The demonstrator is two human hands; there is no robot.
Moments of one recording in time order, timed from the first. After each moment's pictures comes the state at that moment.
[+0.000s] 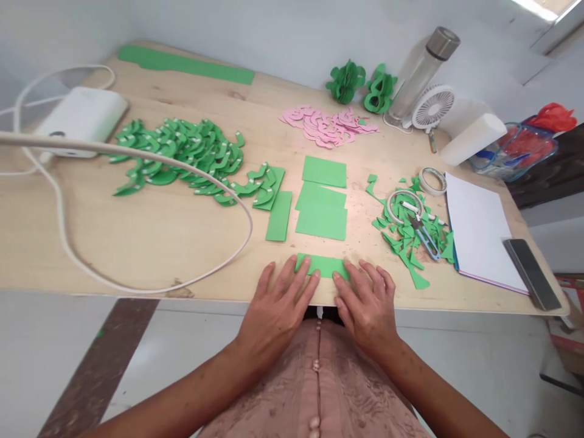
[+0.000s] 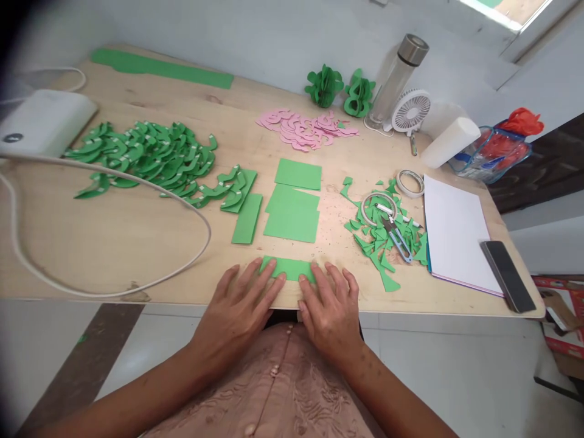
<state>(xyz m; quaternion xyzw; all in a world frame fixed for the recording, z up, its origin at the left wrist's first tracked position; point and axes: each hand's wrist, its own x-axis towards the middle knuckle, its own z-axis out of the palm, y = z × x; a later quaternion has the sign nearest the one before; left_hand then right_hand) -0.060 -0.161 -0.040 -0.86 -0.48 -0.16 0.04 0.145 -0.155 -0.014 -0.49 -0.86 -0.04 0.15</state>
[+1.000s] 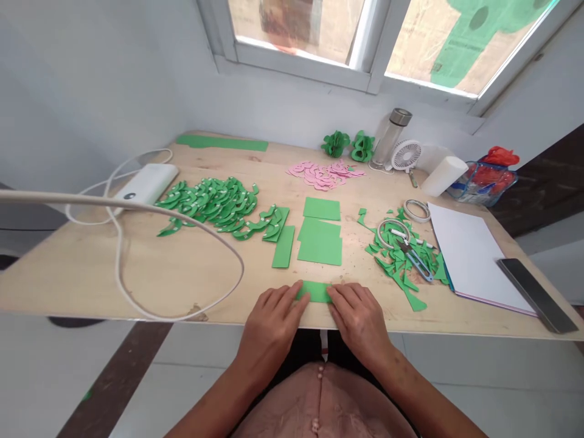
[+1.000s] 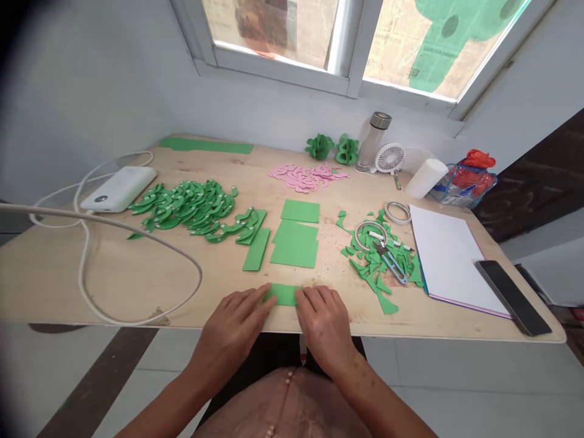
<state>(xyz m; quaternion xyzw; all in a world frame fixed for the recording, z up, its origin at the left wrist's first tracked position) -0.070 -0.148 -0.020 -0.84 -0.47 -0.26 0.08 0.132 -0.133 -0.013 -0.45 -0.86 -0.04 0.23</state>
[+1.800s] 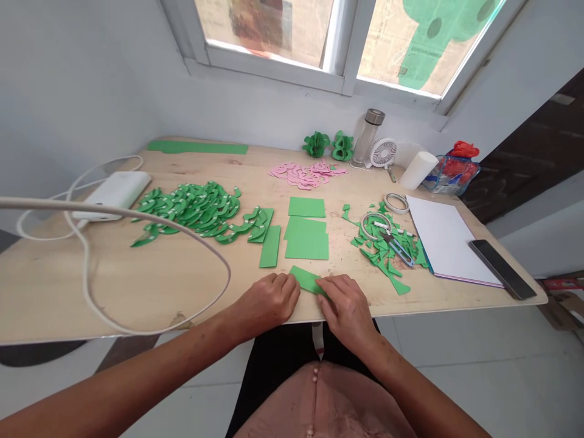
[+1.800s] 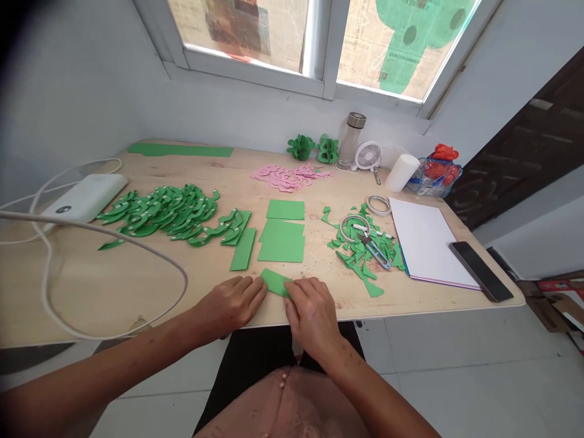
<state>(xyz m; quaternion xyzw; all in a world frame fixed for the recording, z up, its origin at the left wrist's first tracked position) -0.082 -0.096 -0.022 -0.93 -0.24 -0.15 0.25 0.123 -0.140 -0.011 -0.50 -0.81 0.06 0.28</state>
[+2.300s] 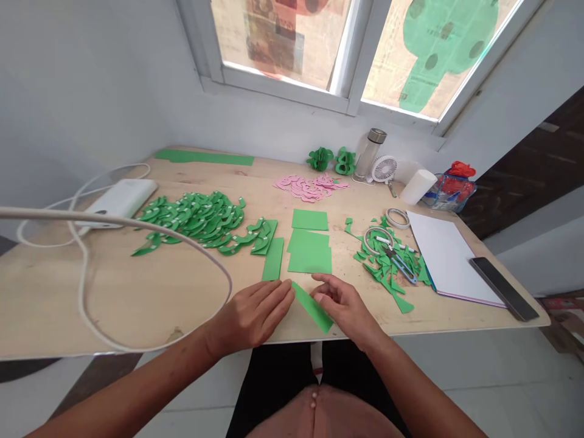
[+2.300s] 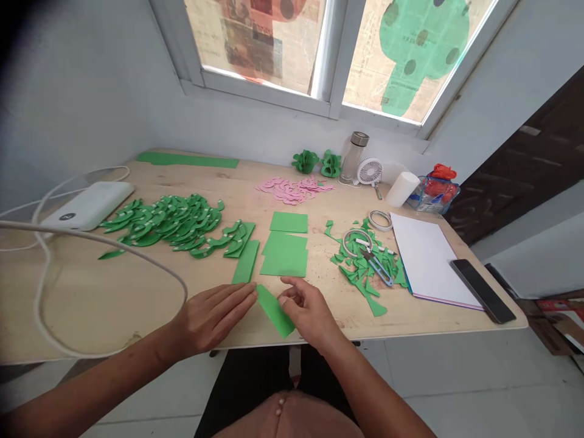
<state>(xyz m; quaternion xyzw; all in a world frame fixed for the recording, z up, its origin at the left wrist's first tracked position) -0.114 -0.089 -0.021 -0.89 -0.20 -0.35 0.21 0.111 -0.107 0.004 -0.51 -0.55 0.55 0.36</state>
